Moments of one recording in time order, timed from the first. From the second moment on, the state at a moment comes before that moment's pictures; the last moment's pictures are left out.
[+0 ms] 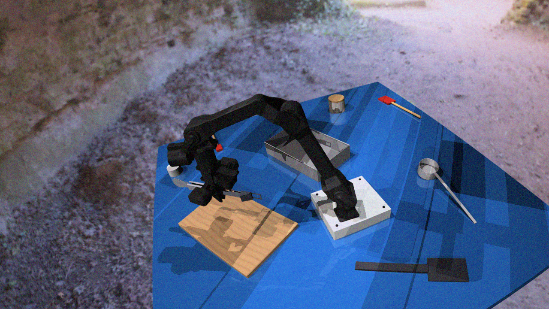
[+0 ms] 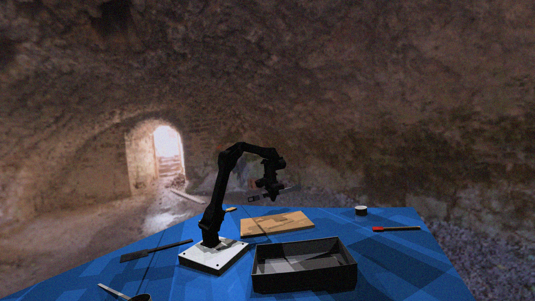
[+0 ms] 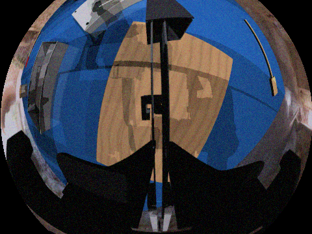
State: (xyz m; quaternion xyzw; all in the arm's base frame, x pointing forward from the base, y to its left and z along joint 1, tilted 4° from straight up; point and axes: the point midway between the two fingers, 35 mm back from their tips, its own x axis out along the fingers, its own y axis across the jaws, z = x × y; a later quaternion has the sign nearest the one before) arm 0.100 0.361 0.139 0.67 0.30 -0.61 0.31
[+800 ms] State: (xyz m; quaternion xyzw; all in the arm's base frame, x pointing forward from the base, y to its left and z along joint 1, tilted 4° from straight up) arm 0.103 0.363 0.100 0.67 0.30 -0.61 0.31
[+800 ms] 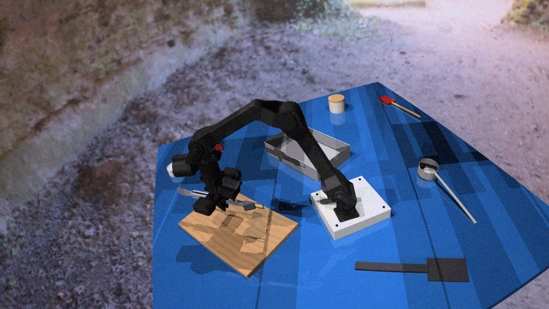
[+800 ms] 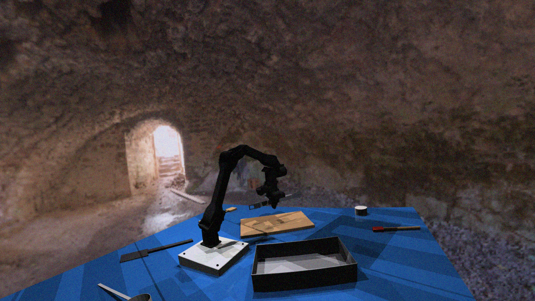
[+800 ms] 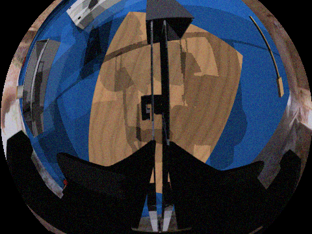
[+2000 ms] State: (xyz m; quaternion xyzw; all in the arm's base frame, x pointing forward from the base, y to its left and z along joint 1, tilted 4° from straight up) arm 0.105 0.358 0.056 0.67 0.30 -0.61 0.31
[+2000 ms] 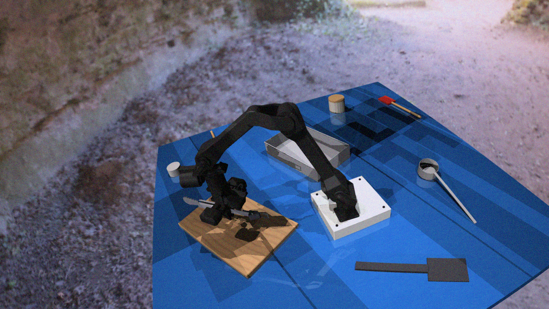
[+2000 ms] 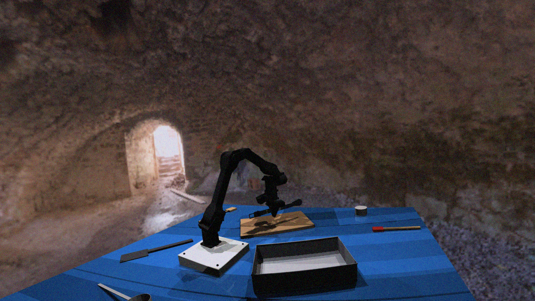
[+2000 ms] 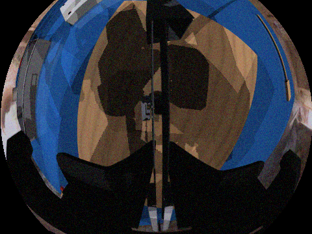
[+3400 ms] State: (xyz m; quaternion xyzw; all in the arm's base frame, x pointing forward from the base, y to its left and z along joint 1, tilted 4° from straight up) arm -0.022 0.265 0.160 0.66 0.30 -0.61 0.32
